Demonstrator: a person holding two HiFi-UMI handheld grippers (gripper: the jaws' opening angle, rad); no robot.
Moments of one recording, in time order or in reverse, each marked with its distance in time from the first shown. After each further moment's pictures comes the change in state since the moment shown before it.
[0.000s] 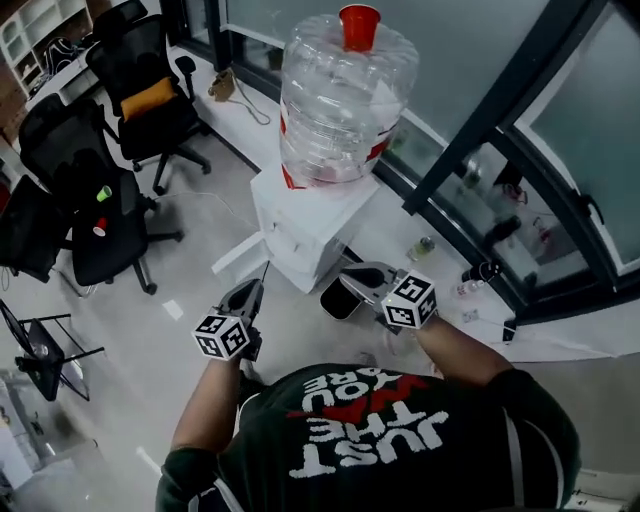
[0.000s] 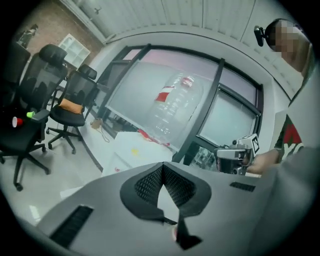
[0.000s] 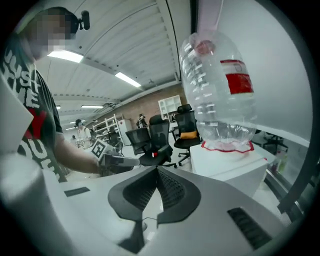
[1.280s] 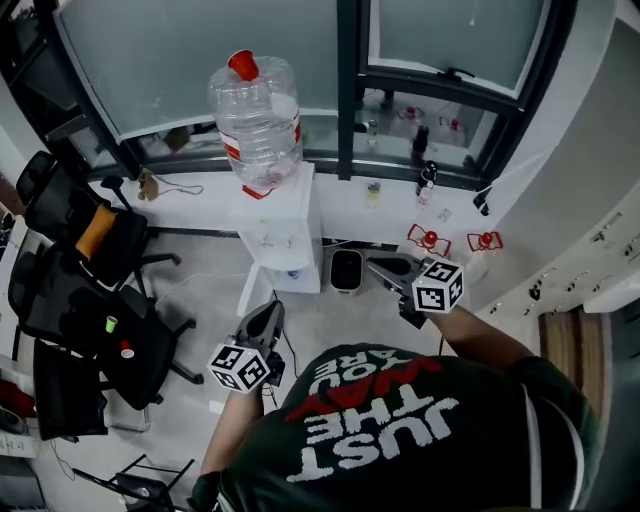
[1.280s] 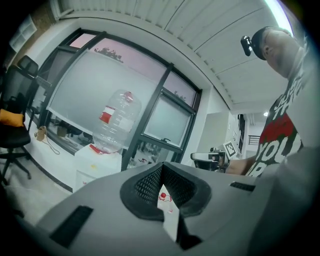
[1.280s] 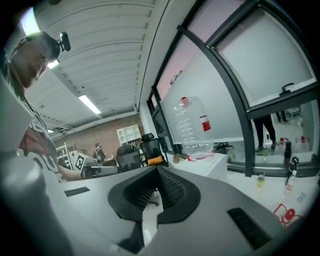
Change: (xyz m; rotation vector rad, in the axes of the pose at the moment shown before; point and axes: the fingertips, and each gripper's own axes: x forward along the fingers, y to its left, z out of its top) left arm -0.206 -0.079 0.085 0.227 0.133 -0.607; right arm -0.068 0.238 0.040 0.266 -0.365 -0.569
